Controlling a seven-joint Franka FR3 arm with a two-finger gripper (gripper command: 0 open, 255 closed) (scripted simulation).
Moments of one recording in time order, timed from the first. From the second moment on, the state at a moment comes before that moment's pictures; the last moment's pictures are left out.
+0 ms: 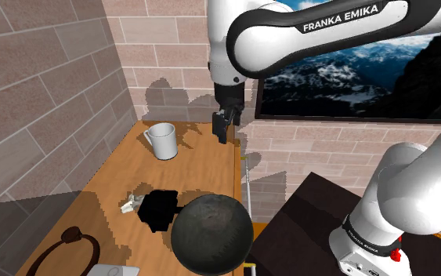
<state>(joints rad) 0.14 -0.37 0.25 -2.22 0.04 1.85 0.06</state>
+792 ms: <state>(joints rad) 0.21 -0.01 0.39 -1.96 -0.02 1.97 0.22</state>
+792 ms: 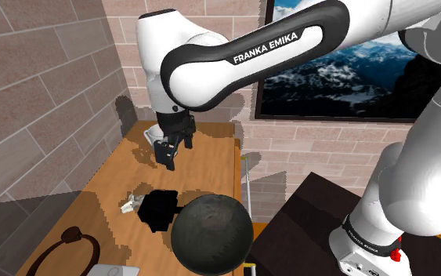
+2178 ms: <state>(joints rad) 0.38 0.45 0.44 -1.57 -0.21 2.04 0.38</state>
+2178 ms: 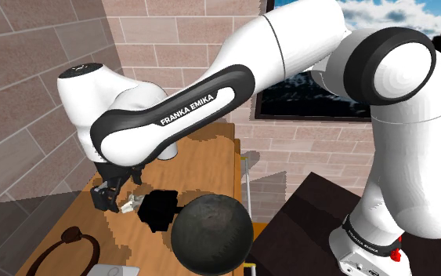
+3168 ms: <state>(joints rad) 0.38 0.45 0.44 -1.57 -0.21 2.04 0.38</state>
